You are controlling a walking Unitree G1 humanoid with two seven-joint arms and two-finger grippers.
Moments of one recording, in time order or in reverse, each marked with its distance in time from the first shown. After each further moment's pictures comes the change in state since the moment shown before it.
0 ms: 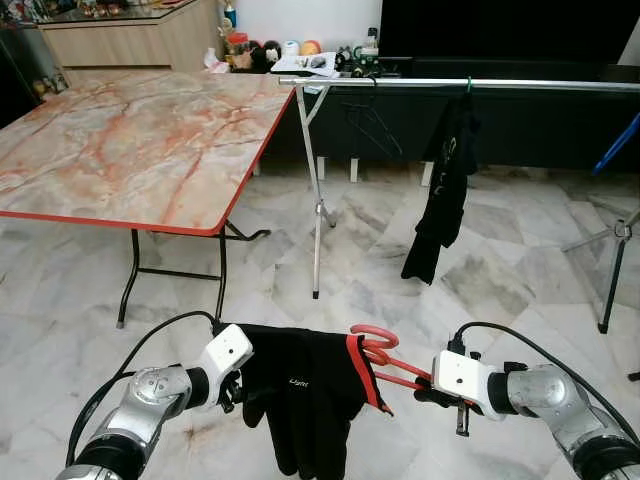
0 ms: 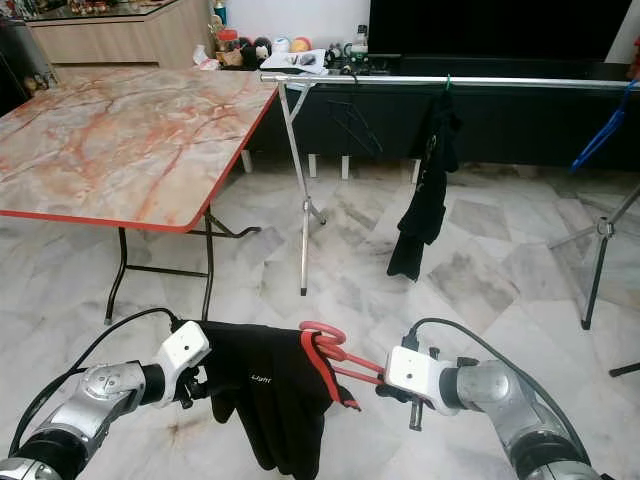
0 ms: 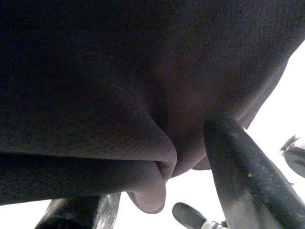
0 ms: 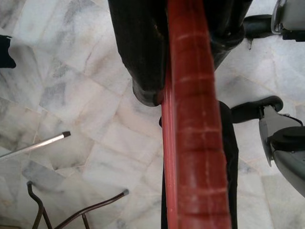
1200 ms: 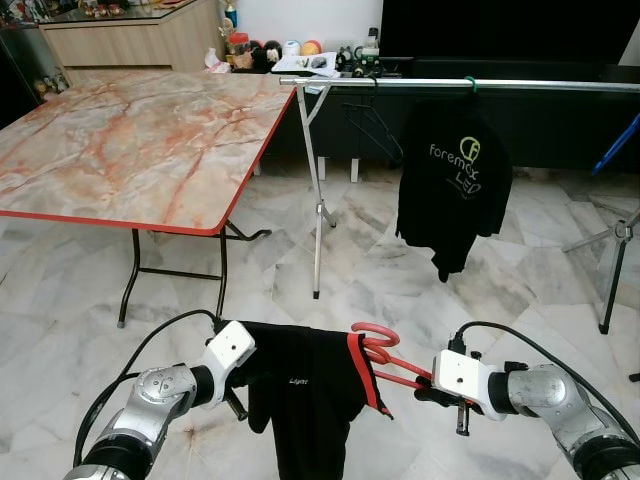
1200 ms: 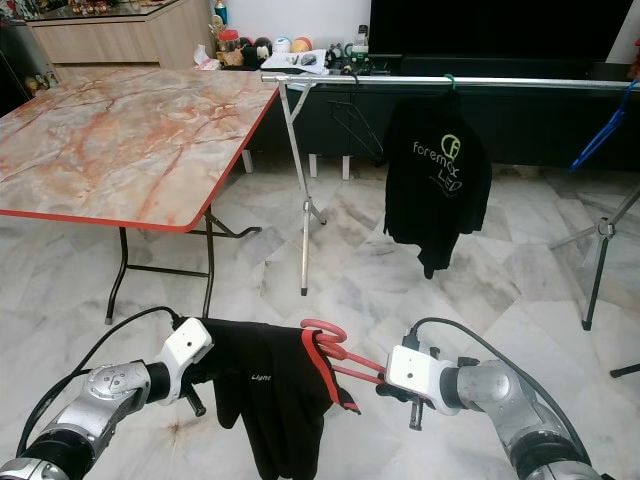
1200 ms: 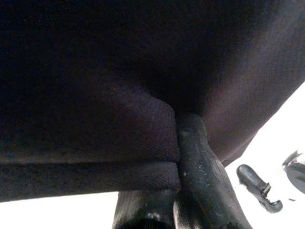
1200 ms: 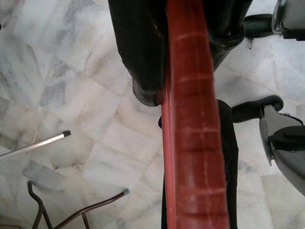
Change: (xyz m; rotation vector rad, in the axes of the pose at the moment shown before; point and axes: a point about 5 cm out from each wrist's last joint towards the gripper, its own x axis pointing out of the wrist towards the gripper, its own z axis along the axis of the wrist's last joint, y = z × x) left arm 0.005 -0.001 0.003 -0.034 -0.035 0.031; right arm 0.000 0.000 0.000 0.002 0.000 -0.003
